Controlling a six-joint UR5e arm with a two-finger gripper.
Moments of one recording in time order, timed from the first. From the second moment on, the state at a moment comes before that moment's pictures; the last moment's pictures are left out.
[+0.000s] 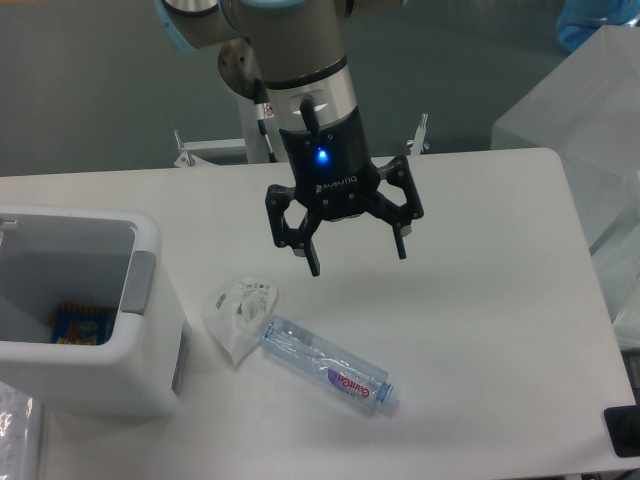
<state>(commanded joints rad) 2.36 -1.73 -1.47 -0.93 1.65 0.35</state>
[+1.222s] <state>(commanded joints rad) 2.28 -1.68 -1.89 -0.73 1.69 0.44</state>
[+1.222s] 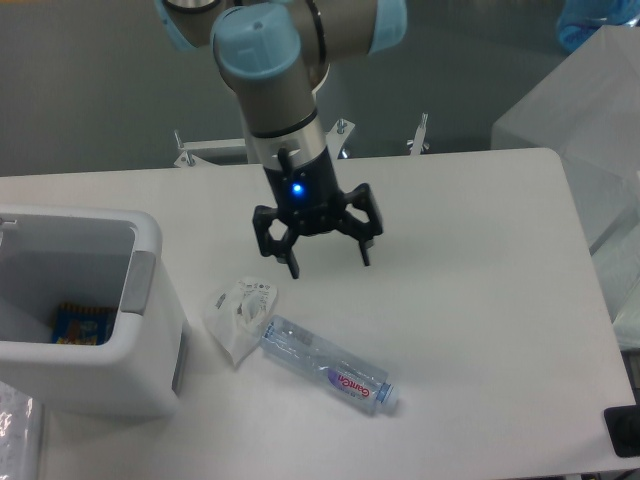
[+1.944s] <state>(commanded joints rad) 2.22 -1.75 -1.99 -0.75 1.59 0.86</state>
